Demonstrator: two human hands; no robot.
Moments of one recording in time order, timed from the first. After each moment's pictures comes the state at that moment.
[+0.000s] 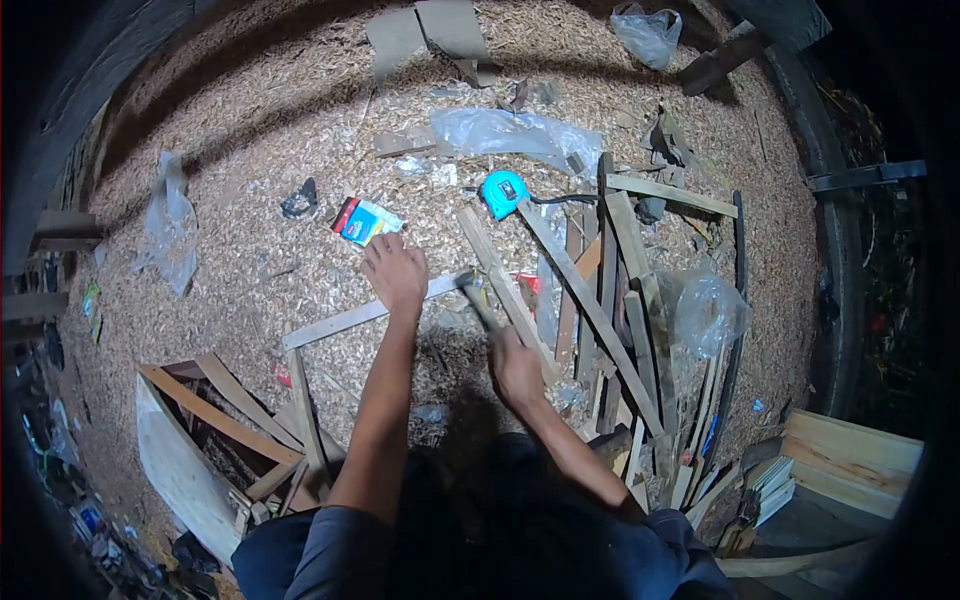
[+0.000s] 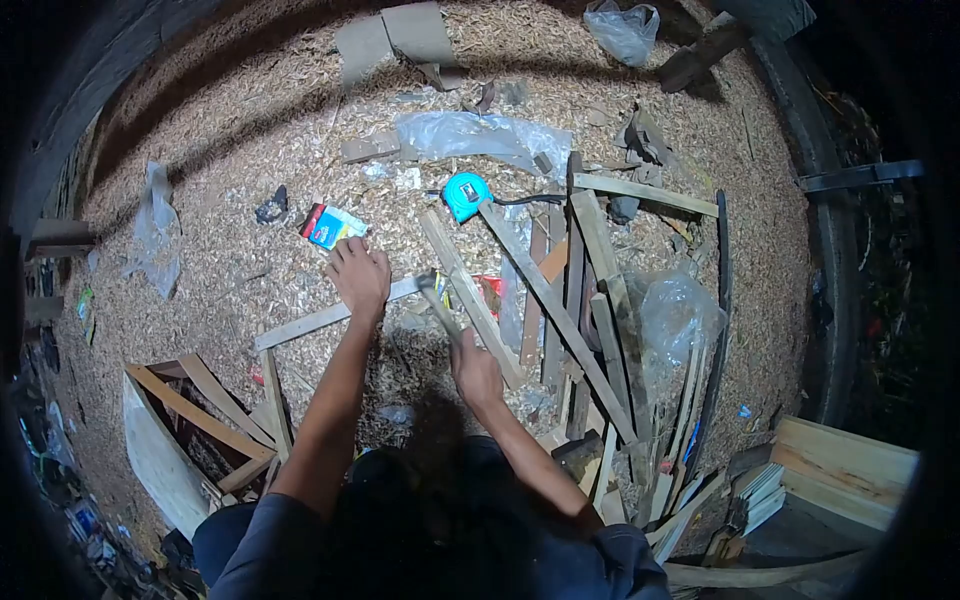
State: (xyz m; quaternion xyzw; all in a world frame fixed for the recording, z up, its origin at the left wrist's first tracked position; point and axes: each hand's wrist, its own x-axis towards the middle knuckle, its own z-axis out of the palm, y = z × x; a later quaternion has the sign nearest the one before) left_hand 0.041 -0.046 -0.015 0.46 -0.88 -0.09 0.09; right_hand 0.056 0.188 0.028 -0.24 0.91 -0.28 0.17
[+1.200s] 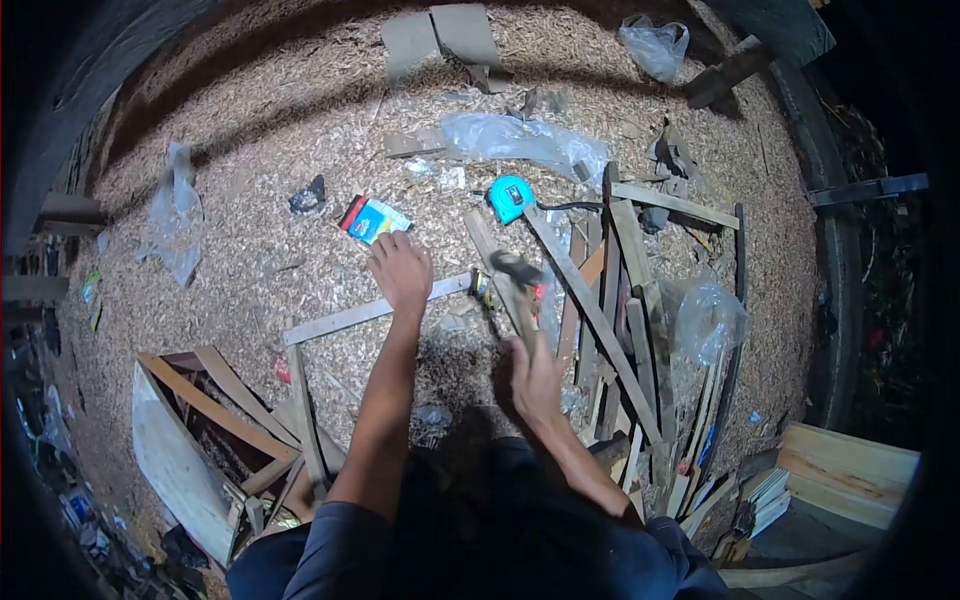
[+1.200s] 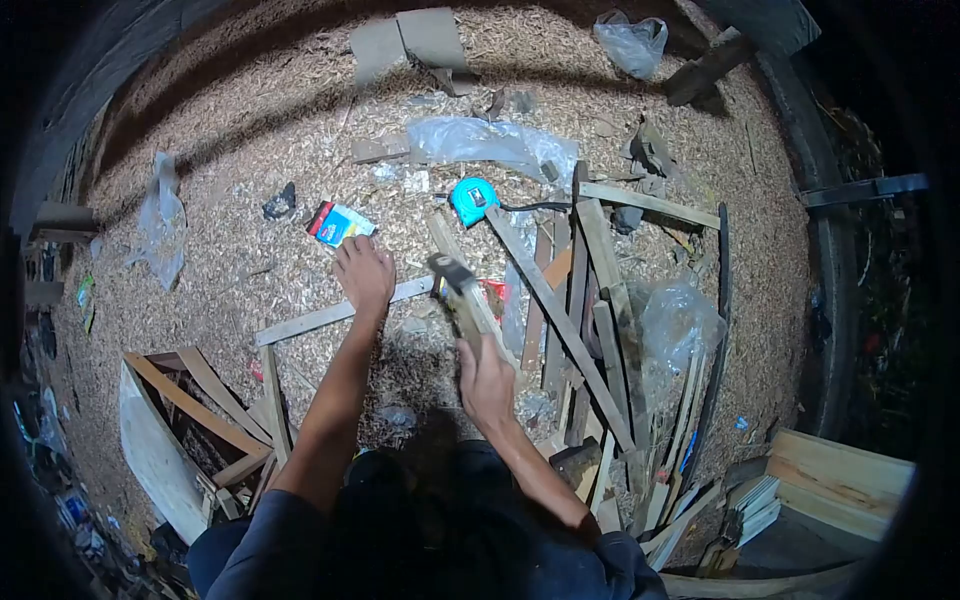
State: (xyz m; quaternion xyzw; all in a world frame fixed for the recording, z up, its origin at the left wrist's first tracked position) left_hand 0.040 -0.048 -0.009 0.46 -0.88 -0.09 0.08; right_hand 0.052 0.174 0.124 -0.16 0.87 -0.43 0.17
